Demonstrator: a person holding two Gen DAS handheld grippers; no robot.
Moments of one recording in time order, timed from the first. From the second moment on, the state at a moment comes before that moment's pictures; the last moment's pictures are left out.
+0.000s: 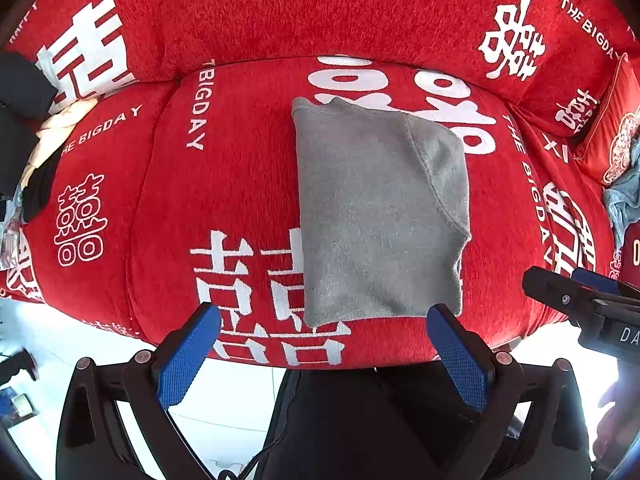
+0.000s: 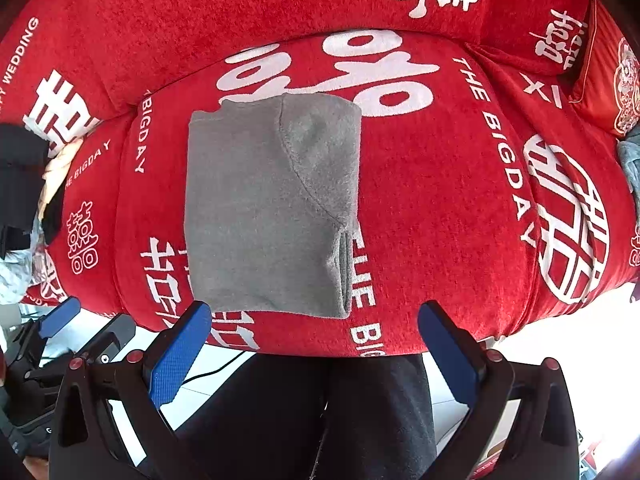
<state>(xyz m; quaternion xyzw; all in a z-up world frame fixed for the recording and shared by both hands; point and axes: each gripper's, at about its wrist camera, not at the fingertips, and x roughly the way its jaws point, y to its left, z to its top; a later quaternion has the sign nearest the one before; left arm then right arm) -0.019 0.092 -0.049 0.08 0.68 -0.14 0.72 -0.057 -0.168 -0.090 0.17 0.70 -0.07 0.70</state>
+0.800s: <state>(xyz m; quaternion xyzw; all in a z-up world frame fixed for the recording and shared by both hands) -0.020 0.093 -0.050 0.09 0.68 -0.14 0.72 -0.057 -0.165 -0.089 0.16 0.69 -0.07 0.70</state>
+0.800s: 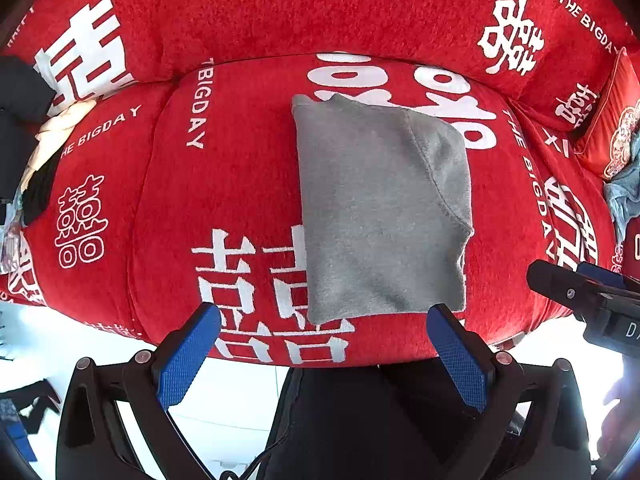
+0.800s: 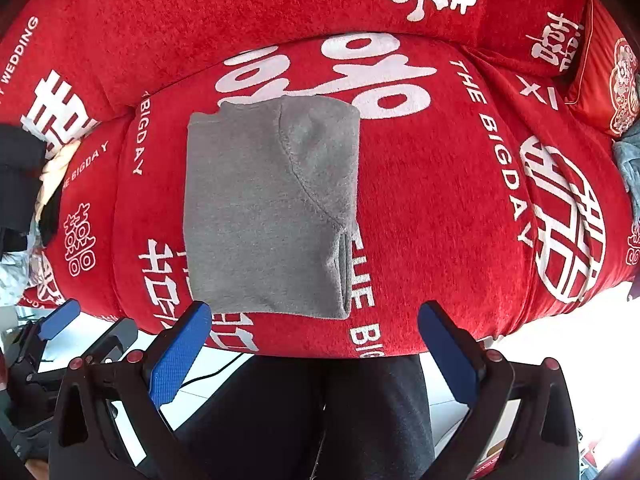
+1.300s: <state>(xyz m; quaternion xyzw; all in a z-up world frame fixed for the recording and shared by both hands) -0.022 0.078 -0.051 0.09 0.68 -0.17 0.71 -0.058 -0.167 -0.090 0.16 0.69 -0.08 0.70</state>
